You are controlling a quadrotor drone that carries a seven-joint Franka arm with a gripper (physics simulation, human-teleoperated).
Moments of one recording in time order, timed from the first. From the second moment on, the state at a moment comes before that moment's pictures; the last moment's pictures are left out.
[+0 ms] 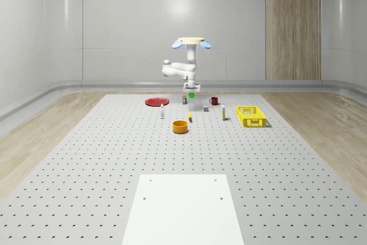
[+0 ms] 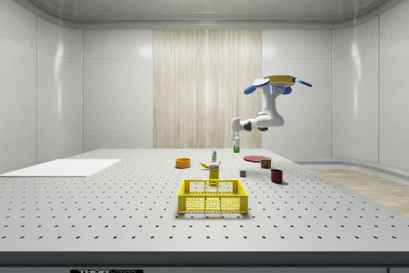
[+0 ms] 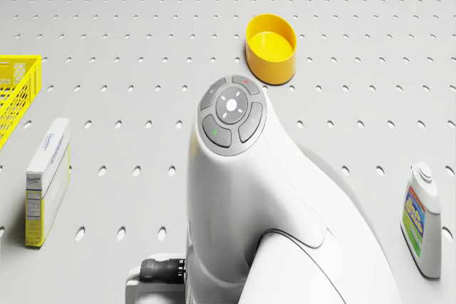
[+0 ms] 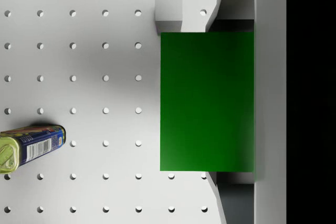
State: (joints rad) arm -1.20 -1.58 1.41 -2.85 -1.72 1.63 1.69
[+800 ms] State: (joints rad) arm -1.20 -1.59 1.41 -2.85 -1.72 1.64 1.69
